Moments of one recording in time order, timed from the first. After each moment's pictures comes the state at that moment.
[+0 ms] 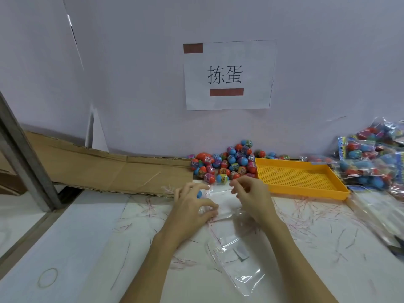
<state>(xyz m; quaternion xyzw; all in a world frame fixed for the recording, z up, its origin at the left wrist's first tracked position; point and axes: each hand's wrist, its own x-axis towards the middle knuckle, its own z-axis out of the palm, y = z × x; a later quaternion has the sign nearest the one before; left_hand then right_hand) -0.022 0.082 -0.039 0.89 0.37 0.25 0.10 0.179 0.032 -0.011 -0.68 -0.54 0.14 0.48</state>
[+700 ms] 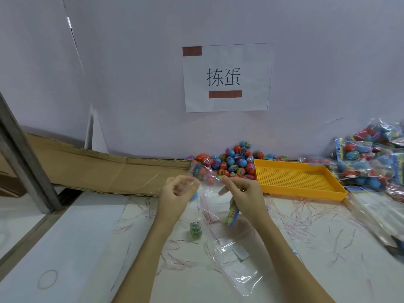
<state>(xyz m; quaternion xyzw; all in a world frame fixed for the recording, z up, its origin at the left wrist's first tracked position) -0.033 0.086 -0.012 0.61 0.44 0.49 0.43 0.163 0.034 -0.009 -0.58 -0.53 0.20 0.59</state>
